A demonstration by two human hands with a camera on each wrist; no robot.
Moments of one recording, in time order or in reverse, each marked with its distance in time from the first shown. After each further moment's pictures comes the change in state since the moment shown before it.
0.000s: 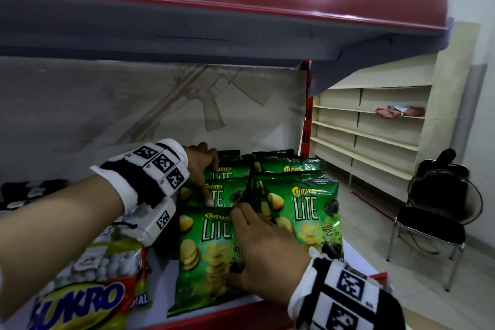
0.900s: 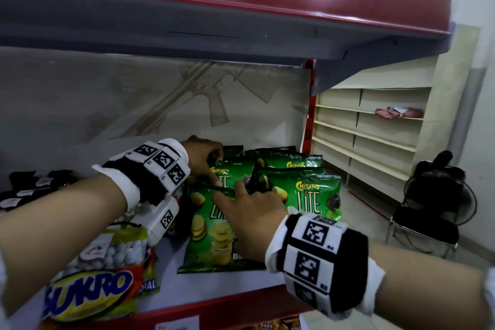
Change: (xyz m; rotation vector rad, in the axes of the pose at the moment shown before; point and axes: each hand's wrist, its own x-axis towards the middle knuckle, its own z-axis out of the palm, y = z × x) left_hand -0.009 -0.005 0.007 -0.234 0.199 0.064; right_hand 0.031 -0.020 -0.030 -0.329 -0.166 0.023
